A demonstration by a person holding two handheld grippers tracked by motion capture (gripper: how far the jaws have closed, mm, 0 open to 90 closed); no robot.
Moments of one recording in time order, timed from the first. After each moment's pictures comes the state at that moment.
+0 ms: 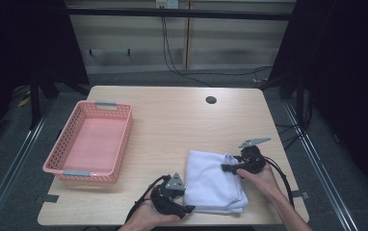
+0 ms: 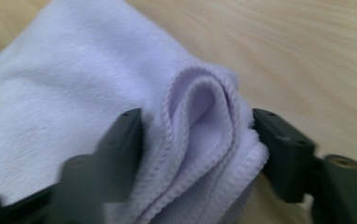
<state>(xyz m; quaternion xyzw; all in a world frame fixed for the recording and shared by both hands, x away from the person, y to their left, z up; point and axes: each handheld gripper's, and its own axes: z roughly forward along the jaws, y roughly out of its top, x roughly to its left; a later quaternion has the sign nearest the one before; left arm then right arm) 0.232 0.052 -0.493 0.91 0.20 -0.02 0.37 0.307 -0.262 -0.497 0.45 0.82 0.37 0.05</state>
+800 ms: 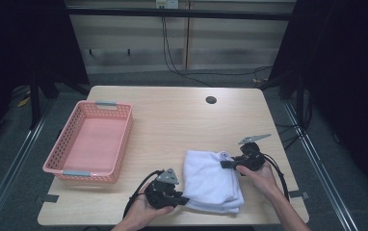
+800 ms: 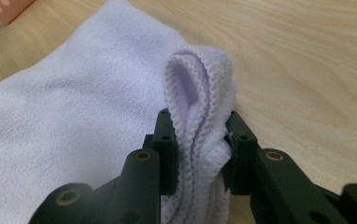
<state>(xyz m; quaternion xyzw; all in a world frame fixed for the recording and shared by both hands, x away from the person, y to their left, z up) 0.242 0.069 -0.479 0.89 0.21 -0.07 0.39 0.311 -0.257 -0.483 0.45 0.80 0.38 0.00</state>
